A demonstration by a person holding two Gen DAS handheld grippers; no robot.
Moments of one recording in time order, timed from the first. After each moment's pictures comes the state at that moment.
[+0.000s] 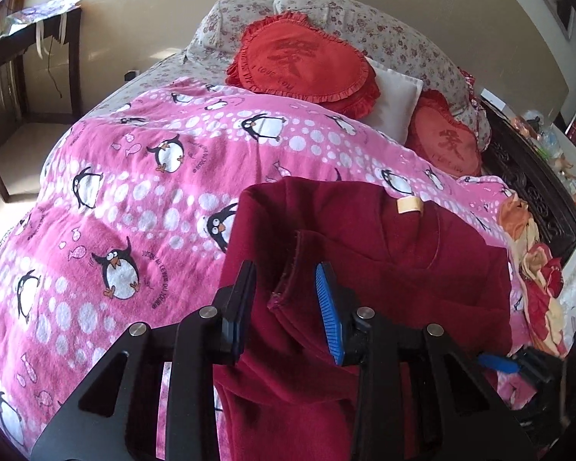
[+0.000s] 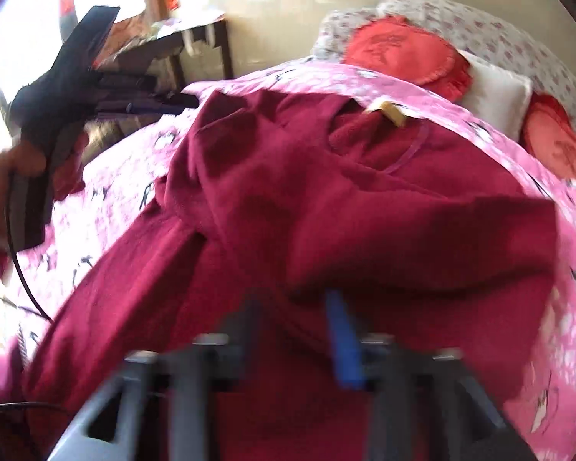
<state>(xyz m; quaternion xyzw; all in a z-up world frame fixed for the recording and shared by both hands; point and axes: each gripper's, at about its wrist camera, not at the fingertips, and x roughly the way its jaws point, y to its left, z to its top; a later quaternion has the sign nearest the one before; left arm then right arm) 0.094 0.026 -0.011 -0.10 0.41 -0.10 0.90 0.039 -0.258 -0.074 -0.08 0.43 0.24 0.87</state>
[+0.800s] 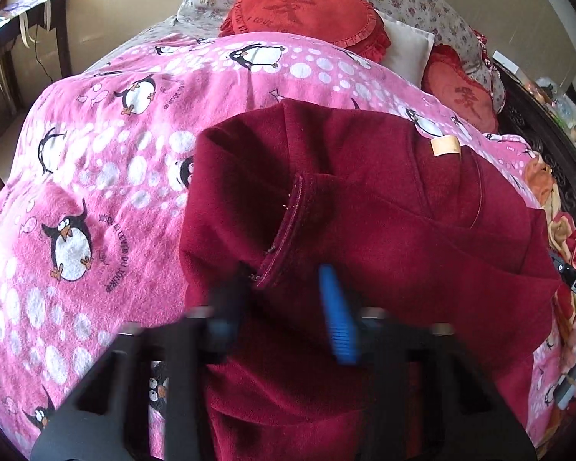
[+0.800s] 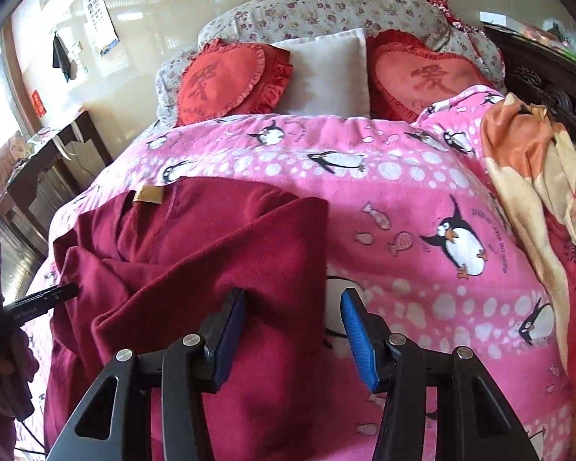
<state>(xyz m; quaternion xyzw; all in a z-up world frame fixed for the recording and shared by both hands) 0.118 0.012 -0.068 -0.08 0.47 -0.09 0.88 0.107 -0.388 -0.058 0.07 0.42 0.03 0.91</state>
